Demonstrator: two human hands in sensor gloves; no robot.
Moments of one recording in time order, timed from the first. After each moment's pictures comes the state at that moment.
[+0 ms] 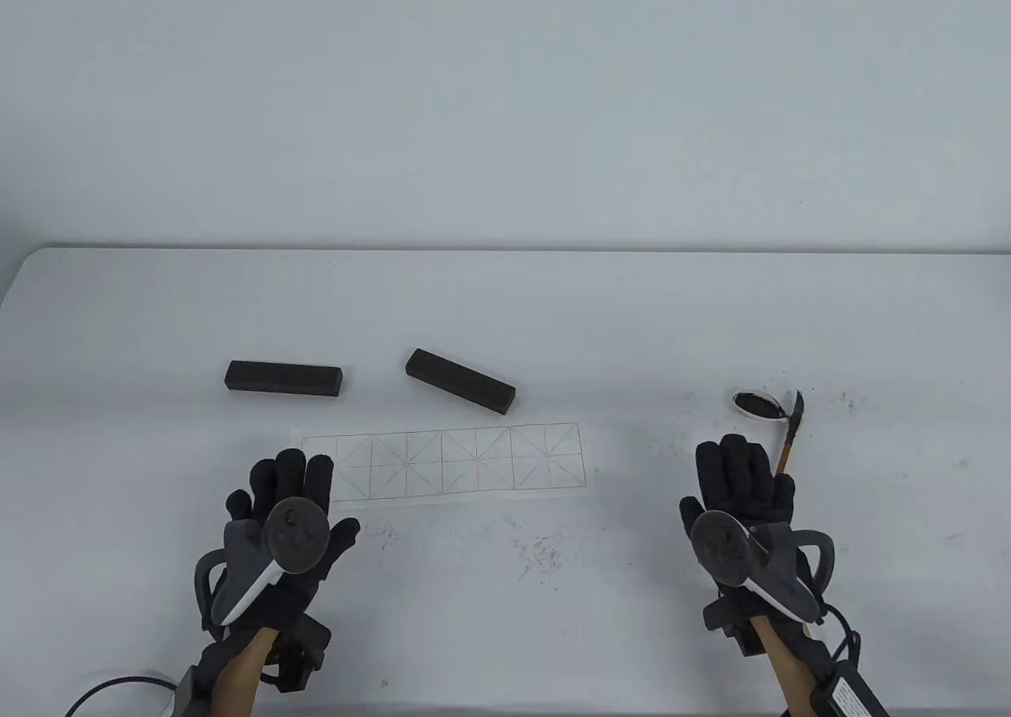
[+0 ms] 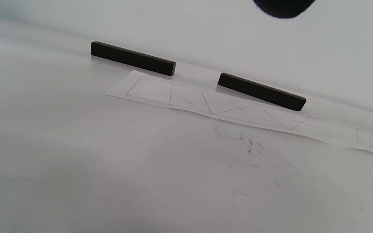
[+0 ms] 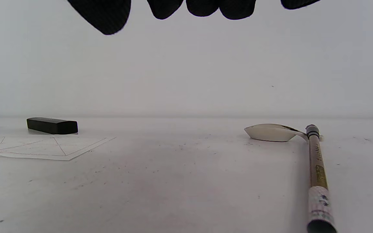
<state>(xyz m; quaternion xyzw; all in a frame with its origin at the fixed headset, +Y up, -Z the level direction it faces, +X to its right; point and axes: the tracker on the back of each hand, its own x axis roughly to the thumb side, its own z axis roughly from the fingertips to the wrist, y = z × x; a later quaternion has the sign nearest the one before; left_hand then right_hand) -0.253 -0.725 -0.285 -0.08 0.04 0.11 0.99 0.221 -0.701 -0.297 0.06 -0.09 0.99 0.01</state>
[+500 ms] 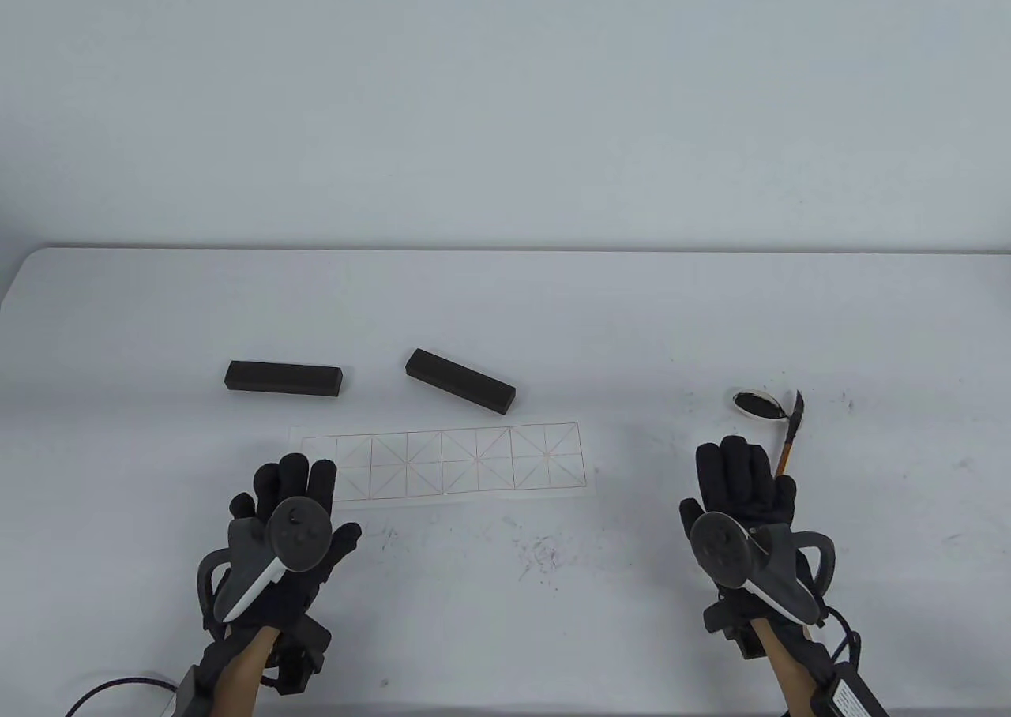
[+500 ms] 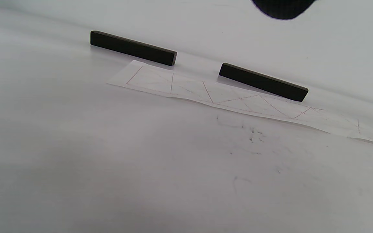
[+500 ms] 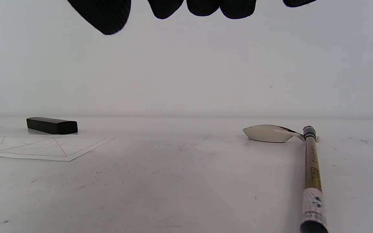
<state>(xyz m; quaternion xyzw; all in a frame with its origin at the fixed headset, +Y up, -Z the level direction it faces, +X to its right) -0.254 -0.729 -0.289 -0.10 0.03 0.12 0.99 0.223 -0.701 -0.297 0.05 -0.09 0.99 0.01</state>
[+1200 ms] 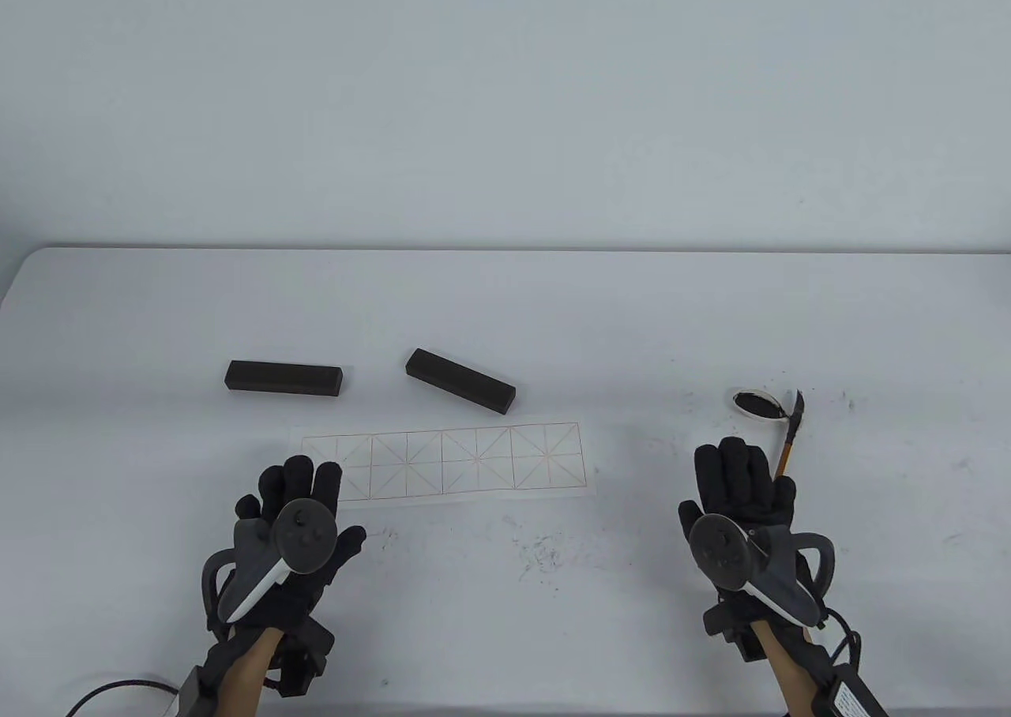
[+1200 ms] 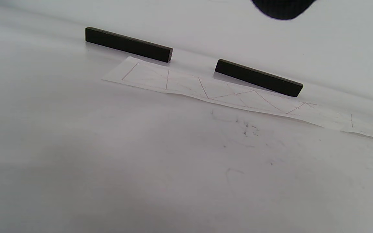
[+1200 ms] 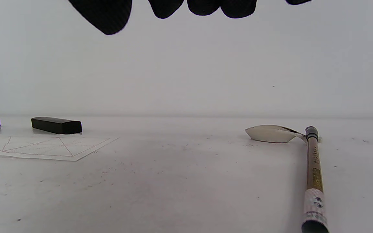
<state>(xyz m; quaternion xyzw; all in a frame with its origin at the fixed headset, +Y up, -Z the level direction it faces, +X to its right) -0.251 -0.732 -0.288 -0.10 0.03 0.12 0.99 0.221 -0.697 -0.293 0.06 -0.09 0.99 0.01</state>
